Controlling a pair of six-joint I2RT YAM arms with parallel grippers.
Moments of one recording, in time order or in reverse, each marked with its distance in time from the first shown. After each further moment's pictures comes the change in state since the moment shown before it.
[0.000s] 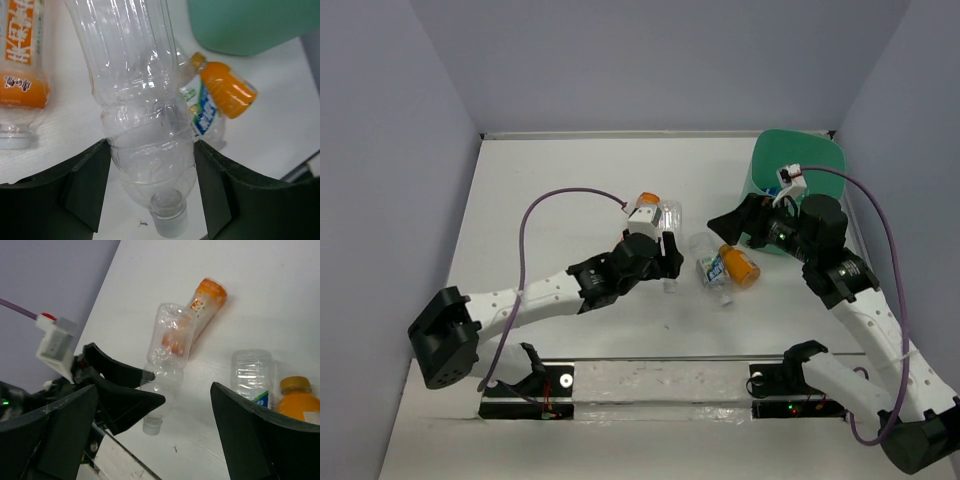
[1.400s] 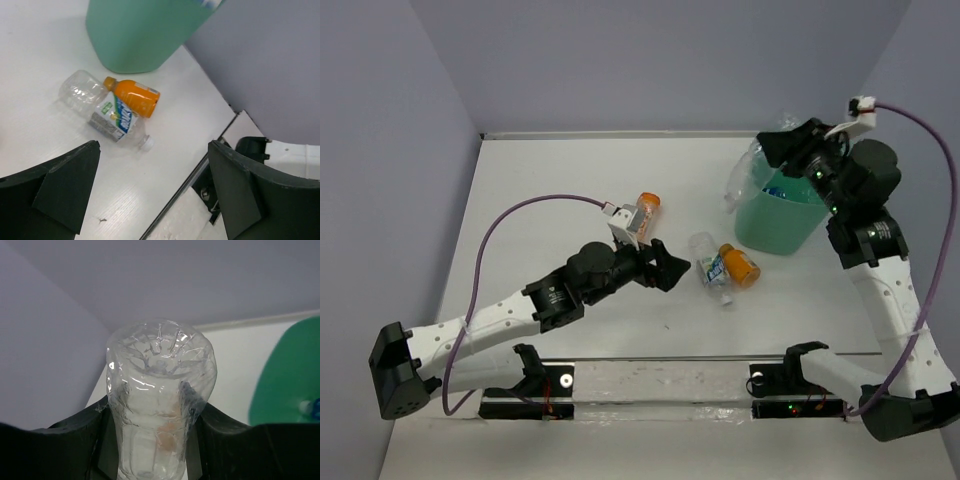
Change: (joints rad) left arm -0.051 -0.354 -0.087 0.147 0.232 0.084; right arm -0.092 0.193 0.312 0.143 0.154 0.026
